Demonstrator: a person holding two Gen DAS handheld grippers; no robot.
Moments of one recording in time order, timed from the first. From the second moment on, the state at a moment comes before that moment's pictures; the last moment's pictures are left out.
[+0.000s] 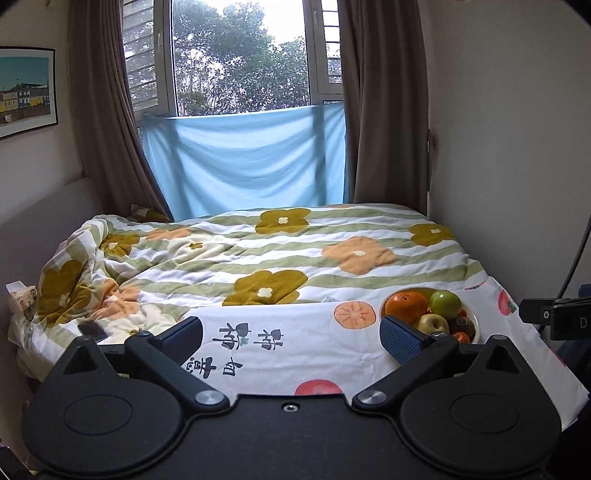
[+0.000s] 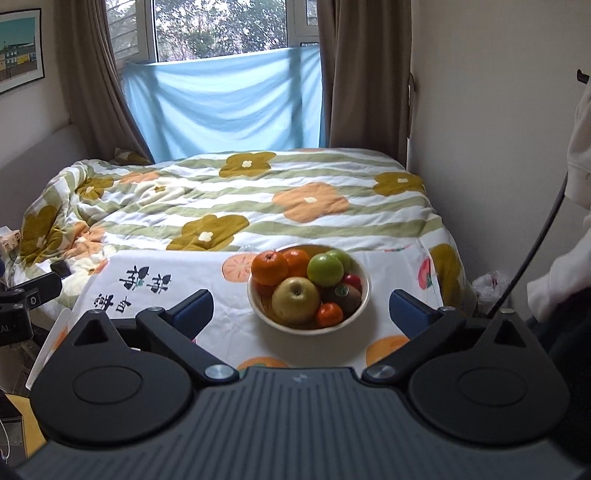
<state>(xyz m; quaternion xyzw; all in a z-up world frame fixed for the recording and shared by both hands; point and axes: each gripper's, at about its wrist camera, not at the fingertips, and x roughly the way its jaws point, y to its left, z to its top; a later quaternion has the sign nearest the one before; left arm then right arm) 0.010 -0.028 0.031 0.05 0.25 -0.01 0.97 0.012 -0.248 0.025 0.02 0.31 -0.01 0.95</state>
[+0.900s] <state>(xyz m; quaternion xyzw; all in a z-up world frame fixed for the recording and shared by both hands) -0.006 -0.025 0.030 0.05 0.26 -0.02 0.97 -0.008 -0.239 0.020 0.02 0.31 -0.02 0.95</state>
